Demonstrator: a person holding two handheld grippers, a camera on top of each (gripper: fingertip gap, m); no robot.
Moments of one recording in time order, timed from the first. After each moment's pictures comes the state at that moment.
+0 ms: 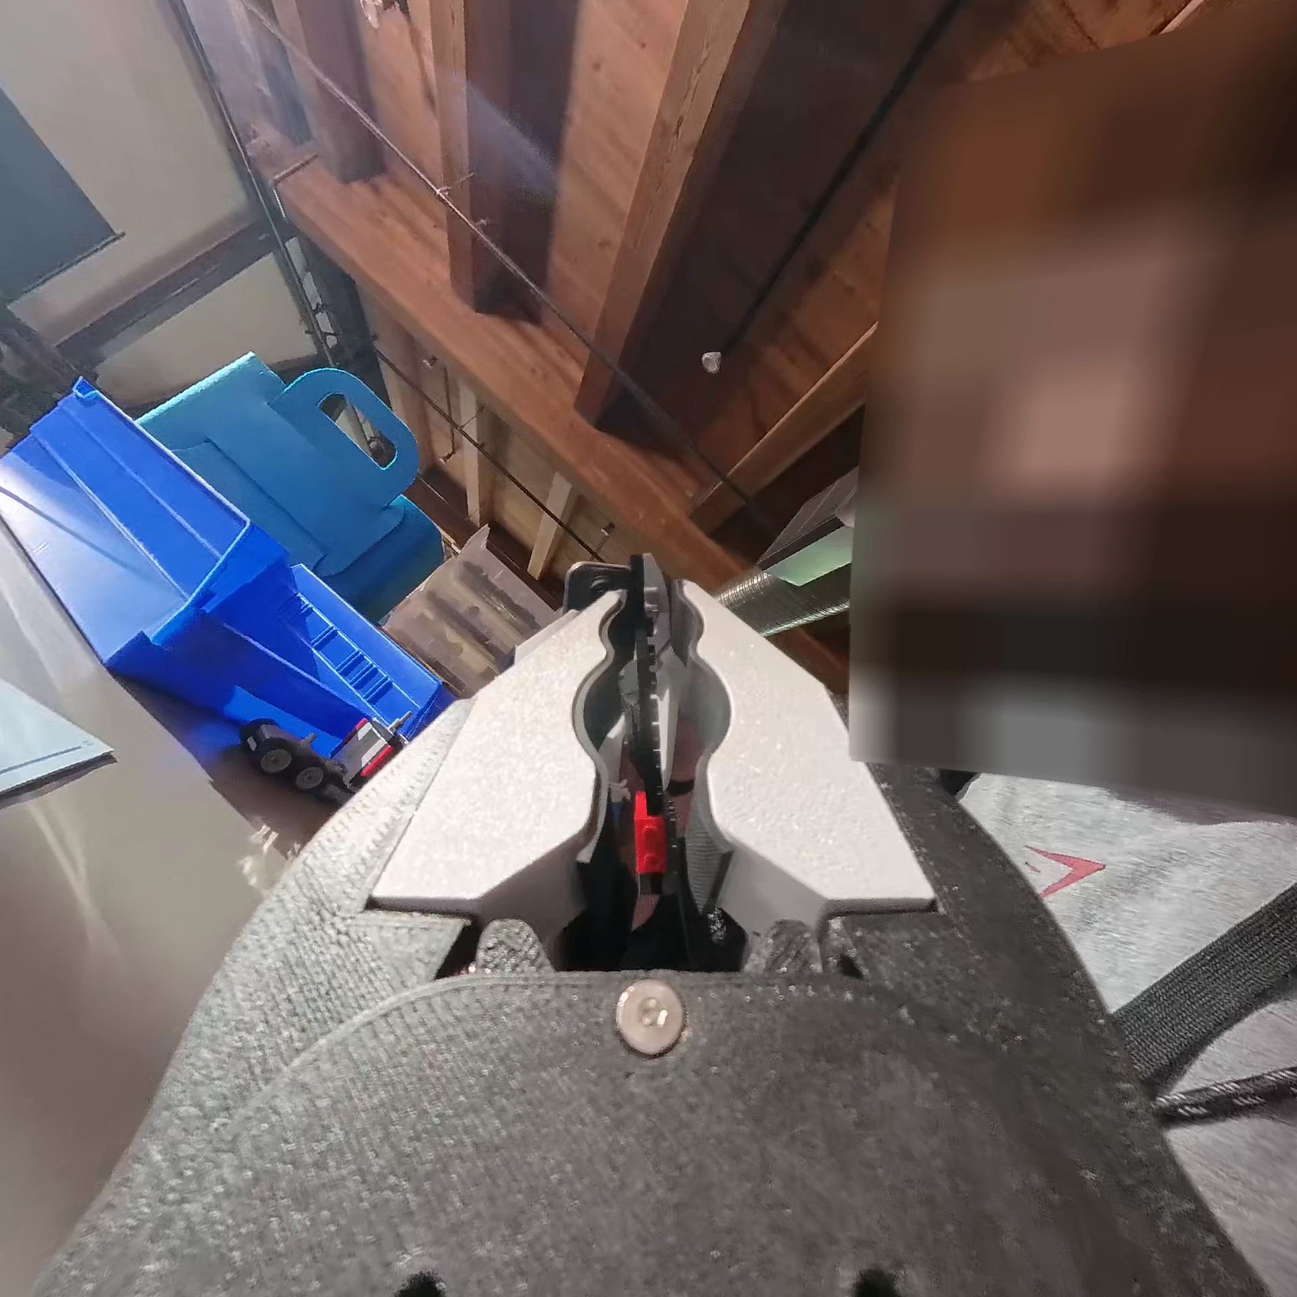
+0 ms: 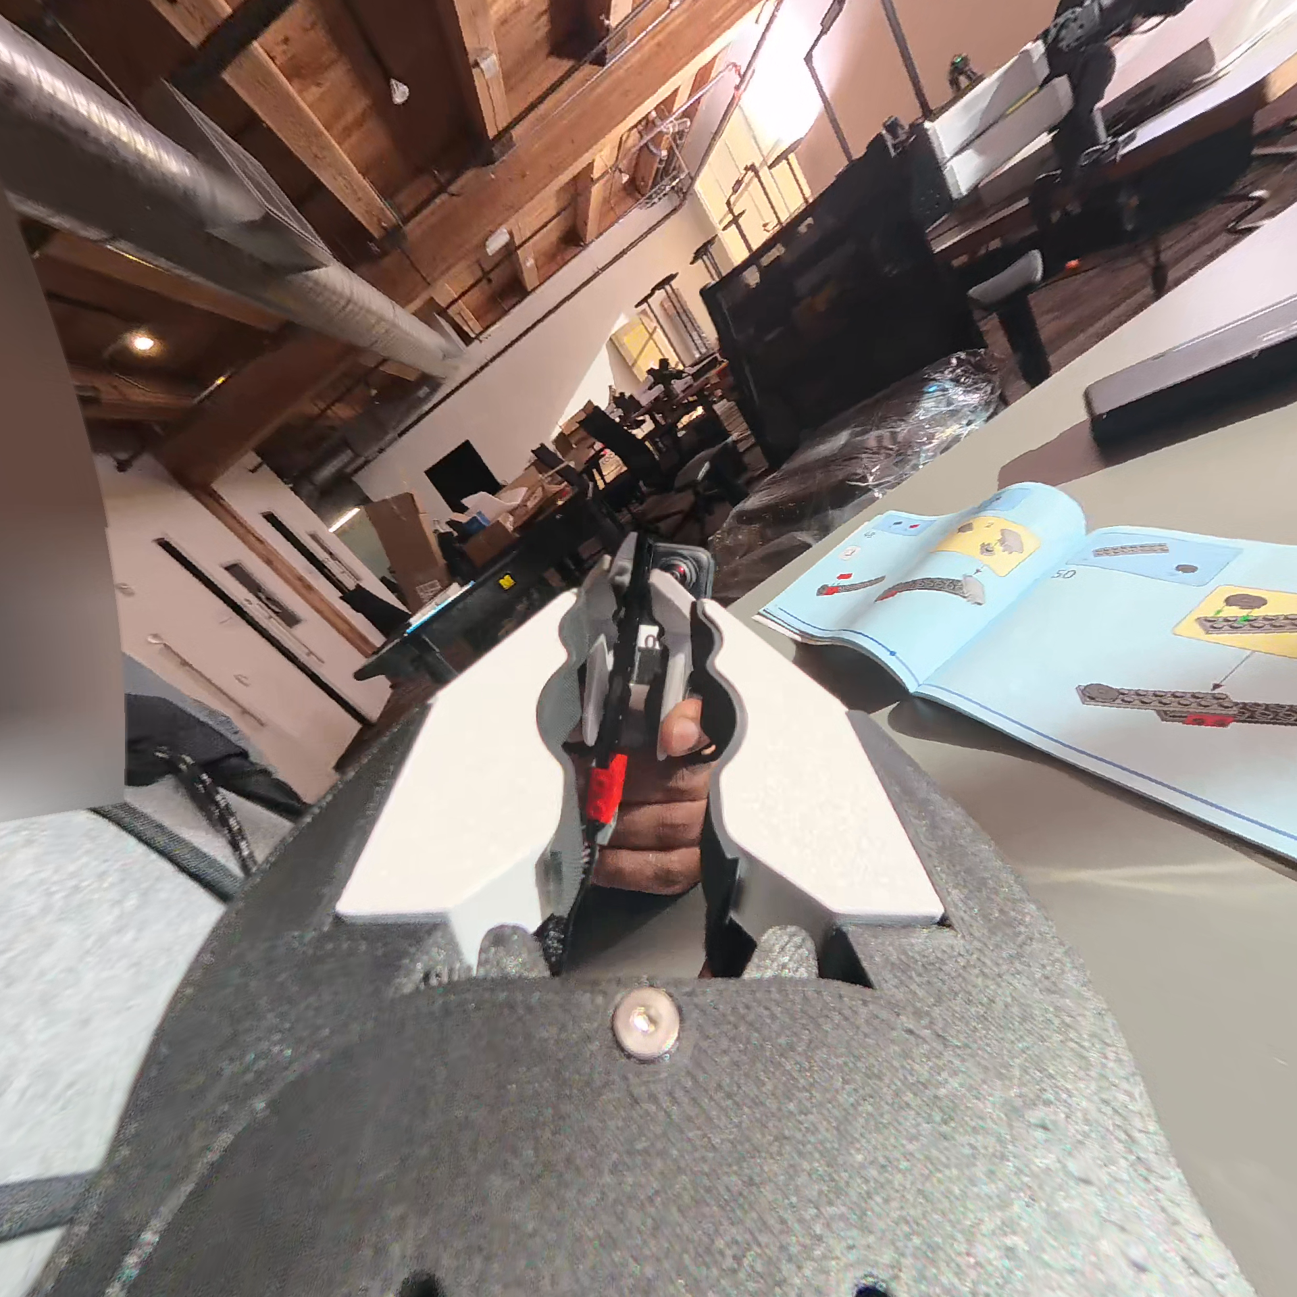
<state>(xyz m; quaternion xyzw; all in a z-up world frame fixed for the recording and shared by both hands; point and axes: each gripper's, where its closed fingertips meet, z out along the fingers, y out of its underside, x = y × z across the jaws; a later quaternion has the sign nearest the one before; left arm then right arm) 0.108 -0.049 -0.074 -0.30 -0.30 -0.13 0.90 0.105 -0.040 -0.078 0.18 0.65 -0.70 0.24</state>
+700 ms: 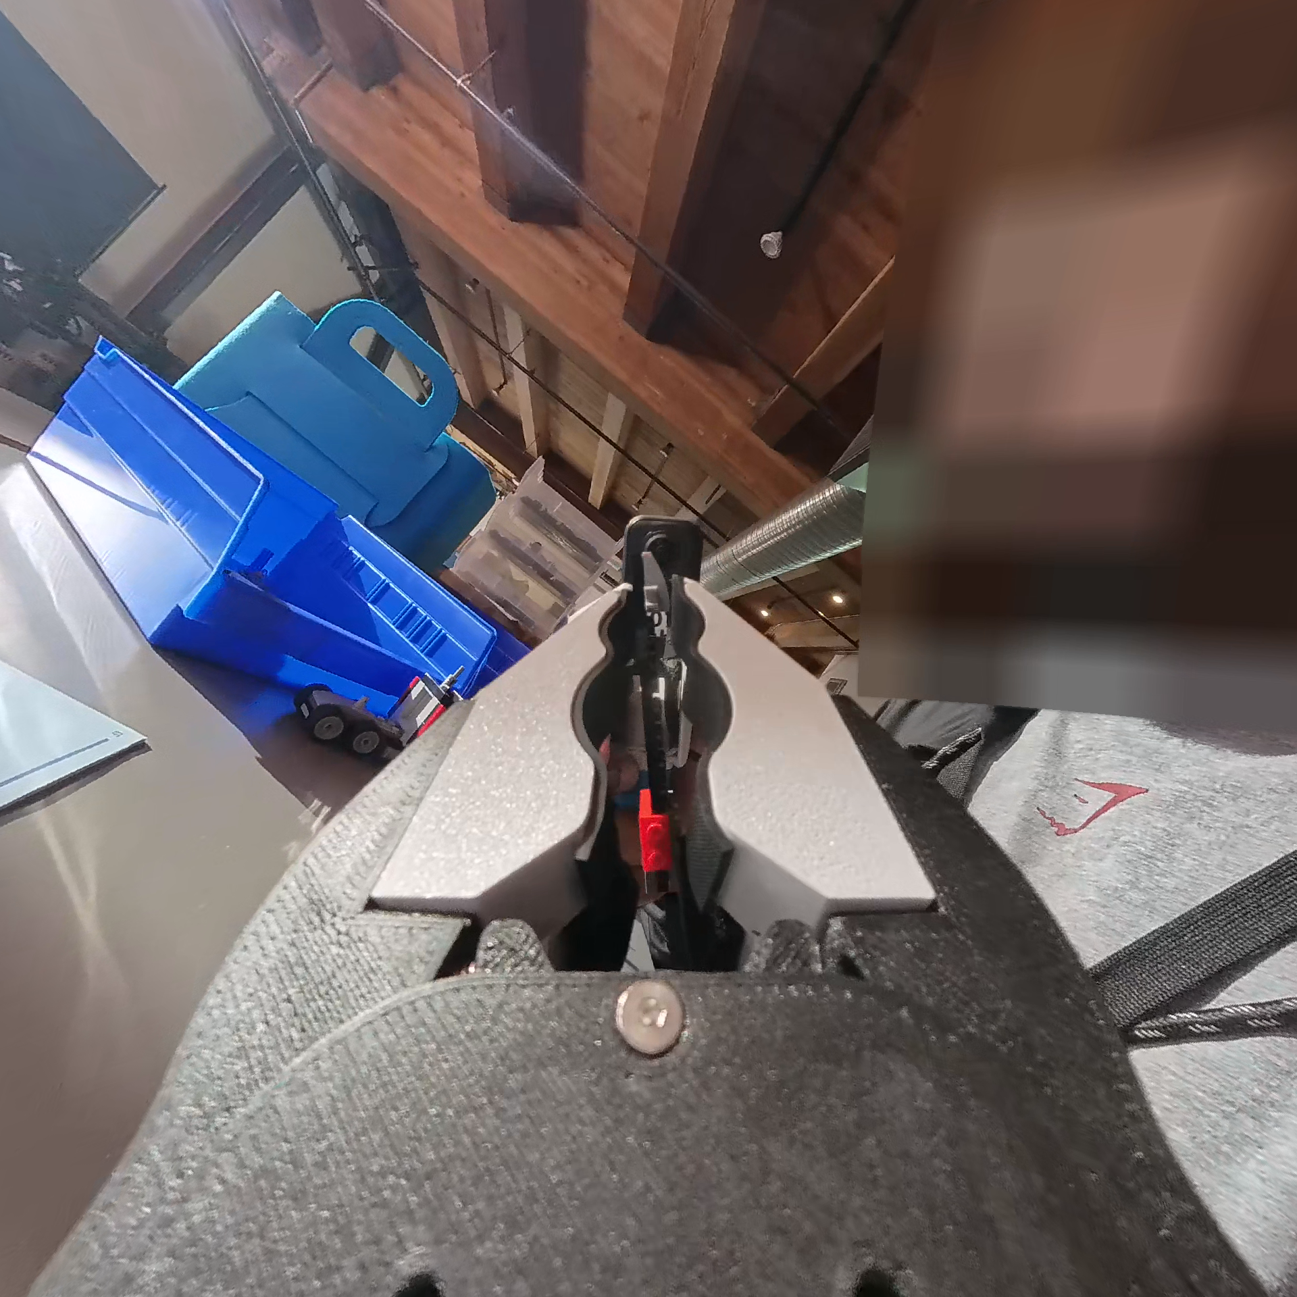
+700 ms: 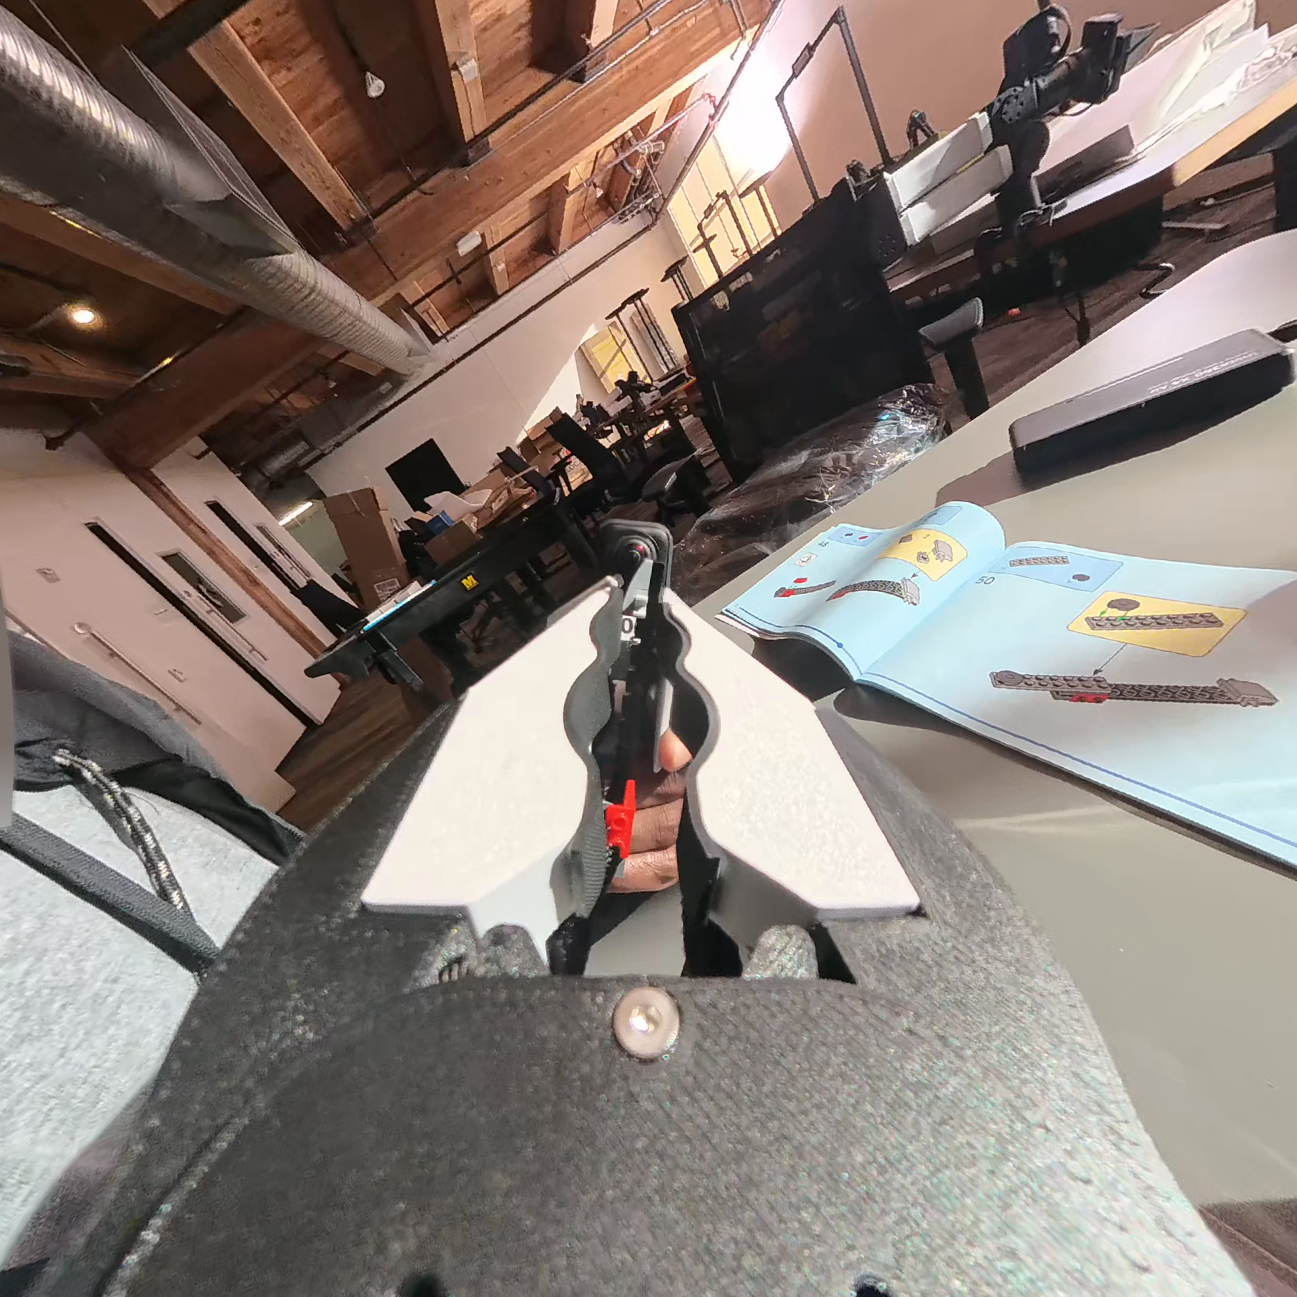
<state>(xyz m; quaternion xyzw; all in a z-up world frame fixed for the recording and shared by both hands) 0.098 -0.006 -0.080 -0.38 -0.30 -0.09 0.87 0.098 -0.013 -0.079 0.18 0.65 -0.71 0.21</state>
